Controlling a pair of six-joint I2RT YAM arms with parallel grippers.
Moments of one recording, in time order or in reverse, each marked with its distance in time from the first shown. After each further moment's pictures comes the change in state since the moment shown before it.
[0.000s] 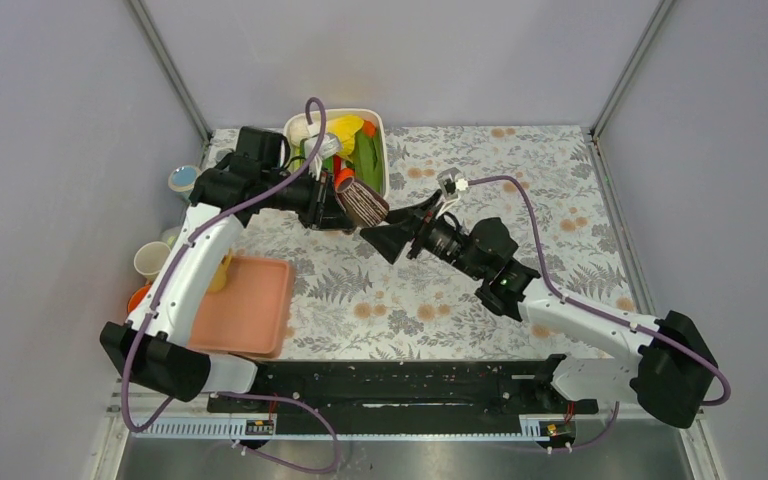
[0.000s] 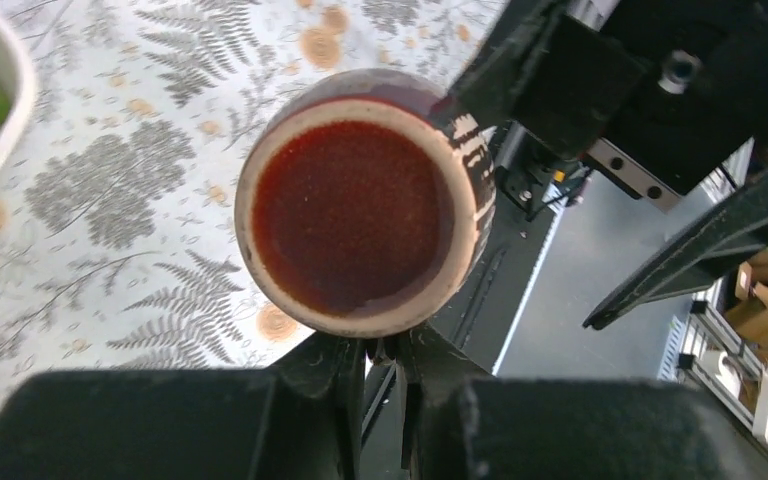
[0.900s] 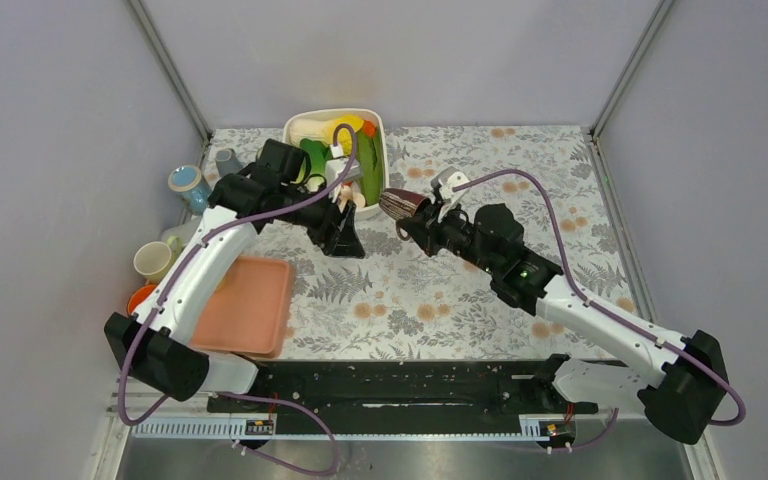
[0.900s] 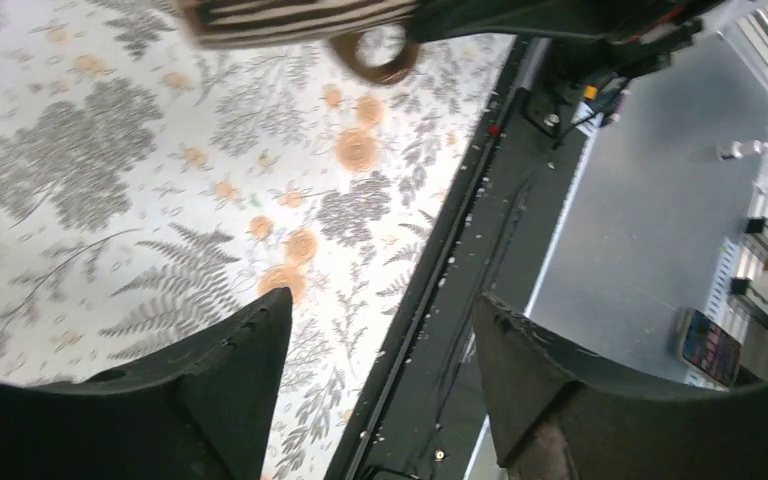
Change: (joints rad) left arm -0.153 0.001 -0.056 -0.056 -0.048 0.131; right arm -0.070 -0.074 0.071 -0.330 0.042 -0.398
